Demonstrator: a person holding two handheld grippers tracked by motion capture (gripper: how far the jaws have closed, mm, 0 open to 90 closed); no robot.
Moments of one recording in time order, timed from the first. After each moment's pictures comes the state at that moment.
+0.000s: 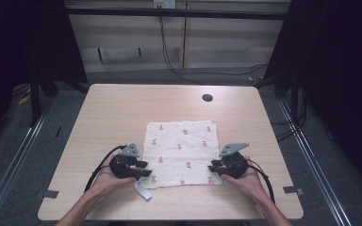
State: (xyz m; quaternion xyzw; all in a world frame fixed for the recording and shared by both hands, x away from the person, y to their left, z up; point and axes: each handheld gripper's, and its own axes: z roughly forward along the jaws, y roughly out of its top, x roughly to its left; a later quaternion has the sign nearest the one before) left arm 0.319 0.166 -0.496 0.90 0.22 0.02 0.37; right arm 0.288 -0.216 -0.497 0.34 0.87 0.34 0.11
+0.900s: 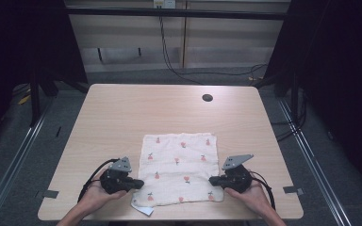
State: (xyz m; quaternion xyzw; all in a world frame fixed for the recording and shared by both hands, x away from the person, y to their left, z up) left arm 0.281 0.189 -0.495 0.90 0.21 -0.03 0.38; right arm 0.246 -0.215 -0.491 0.32 0.87 0.37 0.04
